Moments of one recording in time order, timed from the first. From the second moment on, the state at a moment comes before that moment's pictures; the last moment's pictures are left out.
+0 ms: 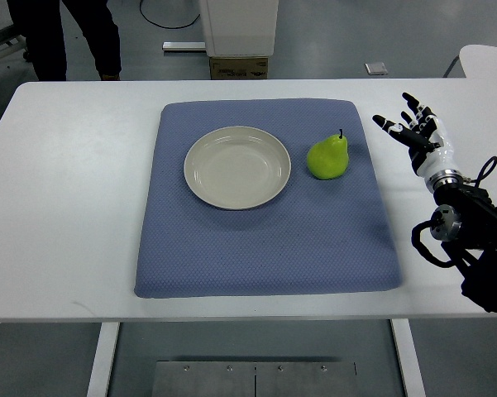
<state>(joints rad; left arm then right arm) -0.03 0.00 -0.11 -0.26 -0.03 0.06 -0.04 0.73 -0.15 0.79 0.59 -0.33 -0.07 0.40</state>
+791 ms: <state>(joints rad) -0.04 0.00 -0.11 -0.26 -0.03 0.06 -0.04 0.74 -0.15 0.79 0.58 -0.33 -0.05 0.40</state>
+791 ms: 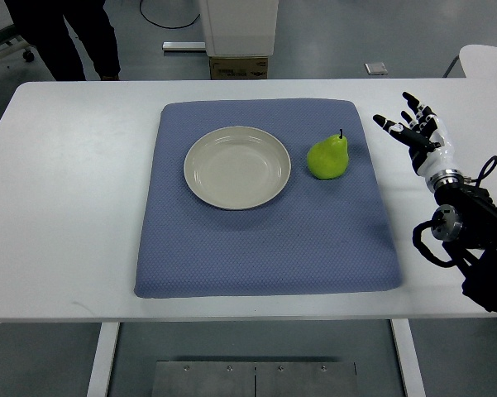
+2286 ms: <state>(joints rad) -0.04 0.00 -0.11 -0.26 -0.03 0.06 -0.04 0.73 -0.20 0.69 0.59 -0.33 0.04 0.50</state>
